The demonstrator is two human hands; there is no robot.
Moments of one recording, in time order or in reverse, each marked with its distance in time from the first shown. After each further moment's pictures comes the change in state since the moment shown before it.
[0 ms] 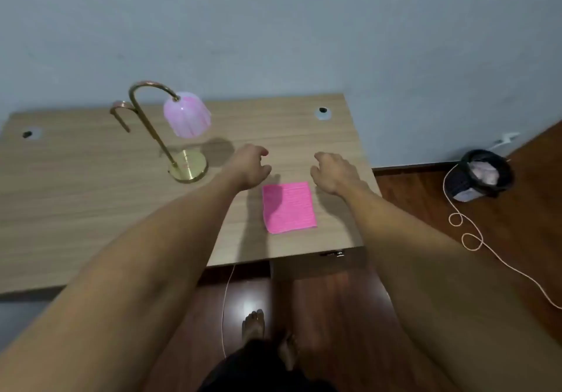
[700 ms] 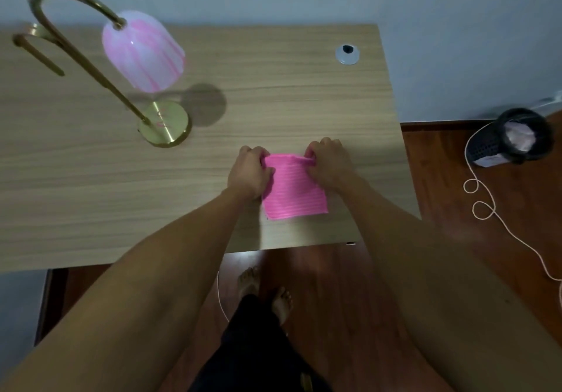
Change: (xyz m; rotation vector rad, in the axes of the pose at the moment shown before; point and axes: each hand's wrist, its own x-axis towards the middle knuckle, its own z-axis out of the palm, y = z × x) left_hand 0.048 -0.067 0.139 -0.251 0.017 -0.228; right_hand 0.084 0.030 0.114 -0.015 -0.156 -0.090
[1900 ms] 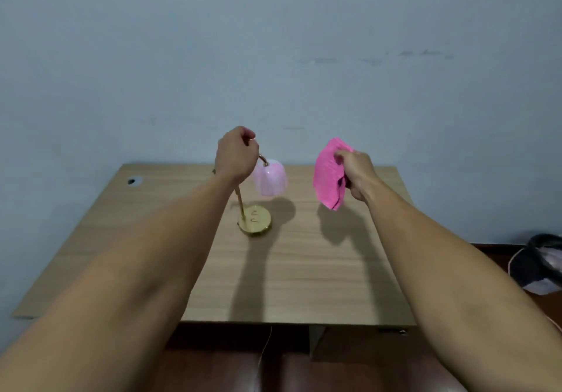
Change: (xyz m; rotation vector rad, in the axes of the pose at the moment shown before) left_hand -0.079 0.050 -0.325 -0.257 0.652 0.206; right_hand -0.046 -0.187 -0.191 1.279 0.284 0.081
